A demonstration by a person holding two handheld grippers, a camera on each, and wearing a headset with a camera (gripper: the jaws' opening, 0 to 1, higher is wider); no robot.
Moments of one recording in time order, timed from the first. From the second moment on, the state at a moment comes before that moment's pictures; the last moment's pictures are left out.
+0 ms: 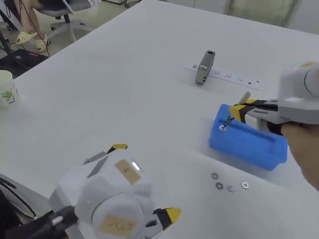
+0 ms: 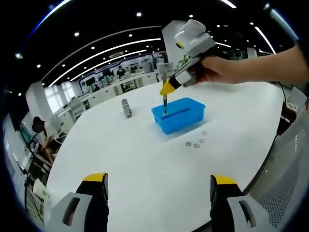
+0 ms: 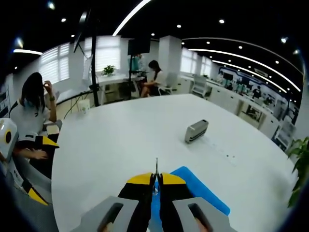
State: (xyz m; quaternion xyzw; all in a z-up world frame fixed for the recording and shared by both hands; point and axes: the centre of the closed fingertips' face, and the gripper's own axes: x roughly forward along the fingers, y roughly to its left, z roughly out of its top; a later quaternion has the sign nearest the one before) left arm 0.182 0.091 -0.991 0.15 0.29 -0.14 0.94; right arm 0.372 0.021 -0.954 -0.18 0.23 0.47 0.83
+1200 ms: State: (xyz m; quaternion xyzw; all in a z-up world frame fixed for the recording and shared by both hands) left arm 0.182 0.085 -0.986 0.15 0.27 -0.15 0.94; right arm 0.392 0.020 -1.016 -0.15 0.29 0.42 0.85
